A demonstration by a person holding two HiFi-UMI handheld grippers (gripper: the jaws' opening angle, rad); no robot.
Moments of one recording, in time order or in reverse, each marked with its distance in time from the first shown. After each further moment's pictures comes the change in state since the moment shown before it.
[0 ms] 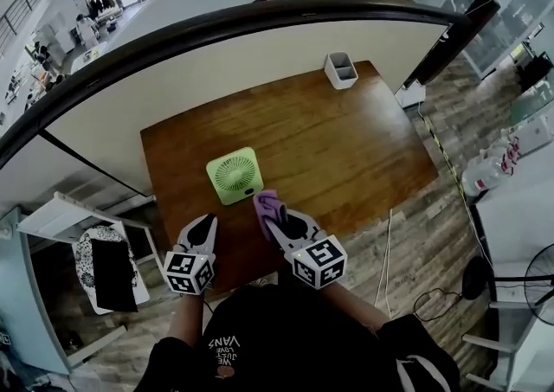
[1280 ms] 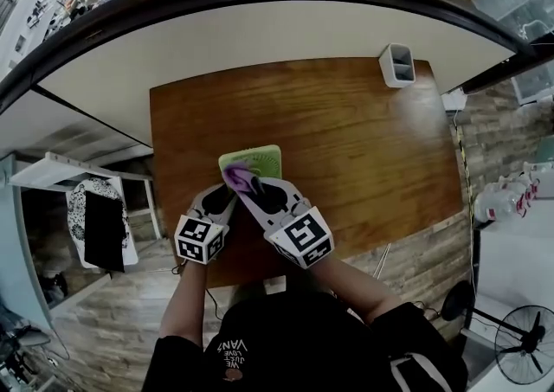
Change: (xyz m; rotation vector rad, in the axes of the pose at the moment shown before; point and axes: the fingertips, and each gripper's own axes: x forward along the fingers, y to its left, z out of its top) left arm 0.093 0.043 -0.037 -0.042 0.112 0.012; right arm 0.128 0.012 0.017 -0.228 0.095 0.346
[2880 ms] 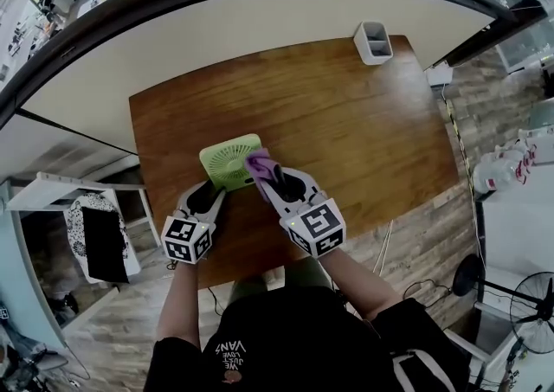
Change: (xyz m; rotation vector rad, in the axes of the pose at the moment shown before) left arm -0.007 -0.004 -0.004 0.030 0.026 -0.022; right arm -0.059 -0.051 -0.035 0.089 0.008 -0.234
